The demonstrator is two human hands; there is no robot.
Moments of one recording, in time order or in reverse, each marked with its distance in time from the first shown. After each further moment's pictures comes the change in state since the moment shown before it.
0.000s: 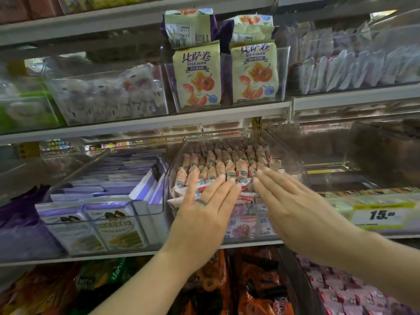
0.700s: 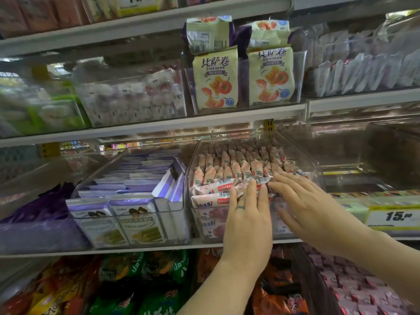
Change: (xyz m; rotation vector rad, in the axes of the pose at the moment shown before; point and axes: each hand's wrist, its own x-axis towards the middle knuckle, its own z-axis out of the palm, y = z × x) left_hand 0.023 0.055 -0.008 -0.287 -0.265 -0.344; right_hand 0.004 0.003 0.019 0.319 -0.131 0.136
